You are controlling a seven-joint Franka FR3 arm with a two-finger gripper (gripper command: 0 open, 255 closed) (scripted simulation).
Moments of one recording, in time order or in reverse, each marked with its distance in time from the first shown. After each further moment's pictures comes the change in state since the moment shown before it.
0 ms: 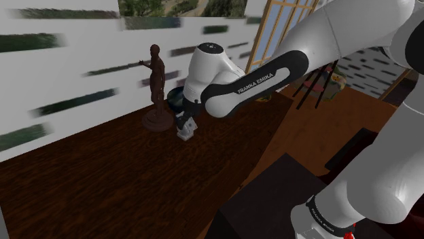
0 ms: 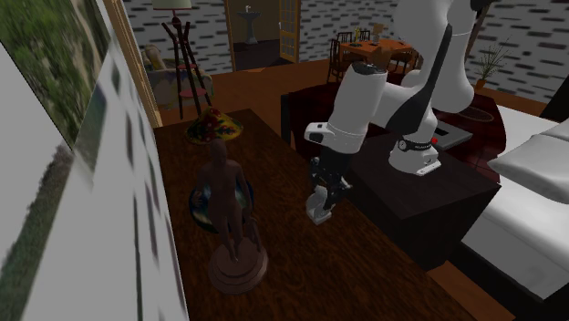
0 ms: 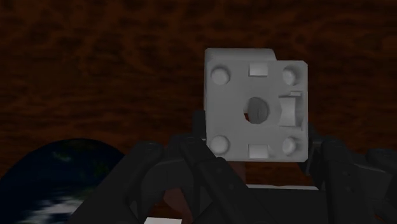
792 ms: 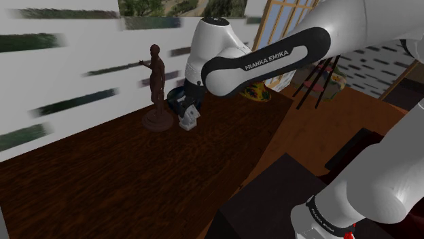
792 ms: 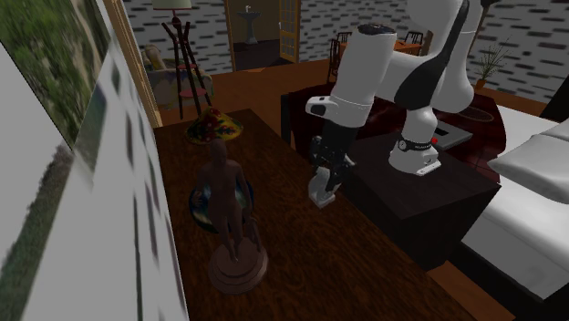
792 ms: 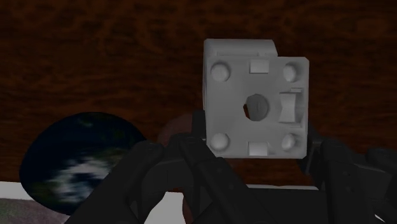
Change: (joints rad) arm -0.012 -0.105 0.016 0.056 0.088 -0.150 -0.072
